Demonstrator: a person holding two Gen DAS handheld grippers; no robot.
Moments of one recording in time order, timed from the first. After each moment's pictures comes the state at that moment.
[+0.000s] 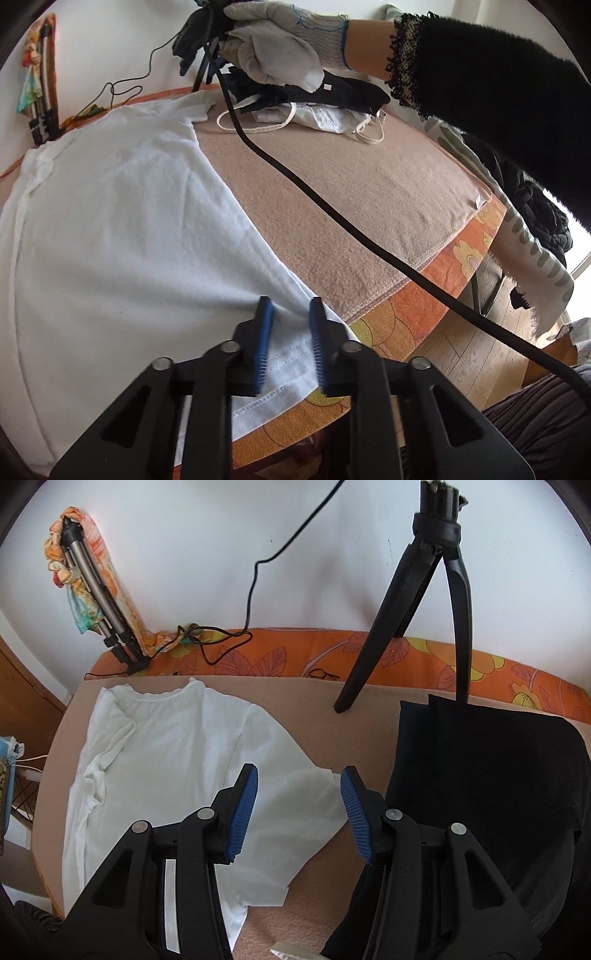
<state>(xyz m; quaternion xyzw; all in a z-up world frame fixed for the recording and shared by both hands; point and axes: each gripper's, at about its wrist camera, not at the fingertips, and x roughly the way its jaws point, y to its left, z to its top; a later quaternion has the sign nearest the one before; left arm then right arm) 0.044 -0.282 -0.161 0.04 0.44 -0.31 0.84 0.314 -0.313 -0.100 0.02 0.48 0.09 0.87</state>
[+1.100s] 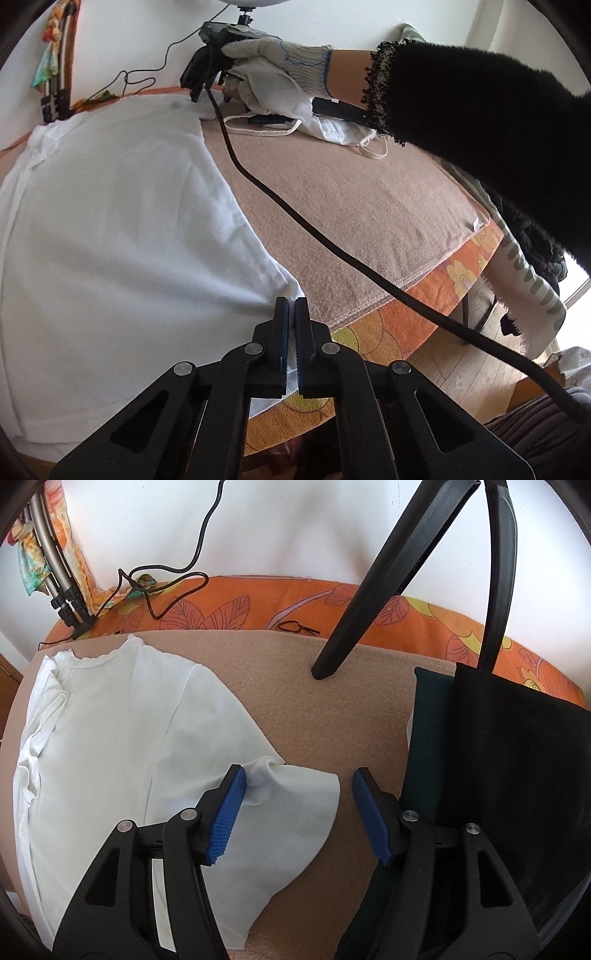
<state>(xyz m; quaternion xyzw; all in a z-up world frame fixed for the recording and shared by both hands) 0.037 -0.284 -0.163 -0.01 0.43 -0.30 0.85 0.337 -0.300 -0.157 -0.03 0.52 0.04 0.85</state>
